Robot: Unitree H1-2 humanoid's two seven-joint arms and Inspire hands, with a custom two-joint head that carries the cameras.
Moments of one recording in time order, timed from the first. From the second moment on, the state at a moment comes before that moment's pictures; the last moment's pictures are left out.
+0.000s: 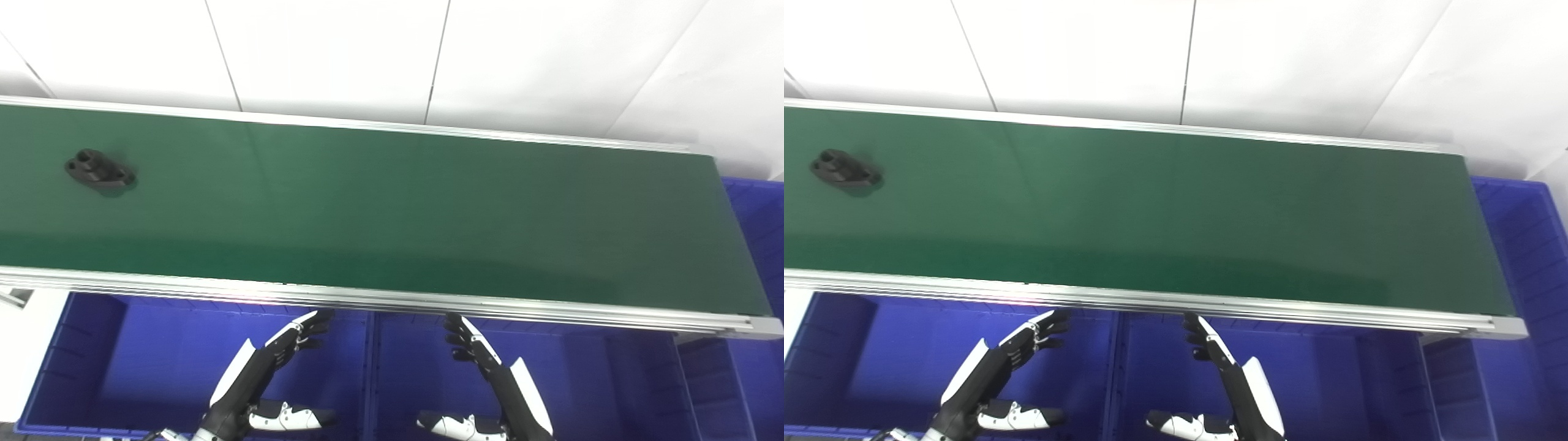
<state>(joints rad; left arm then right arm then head) 0.45 0.28 -0.38 0.01 0.07 -0.44 -0.09 0.59 -0.14 0.30 -0.11 -0.33 -0.33 -0.03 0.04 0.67</state>
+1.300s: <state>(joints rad) 0.35 0.35 -0.63 0.12 0.14 -0.44 0.24 0.55 -0.17 0.30 0.00 -0.30 -0.41 -0.06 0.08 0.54</state>
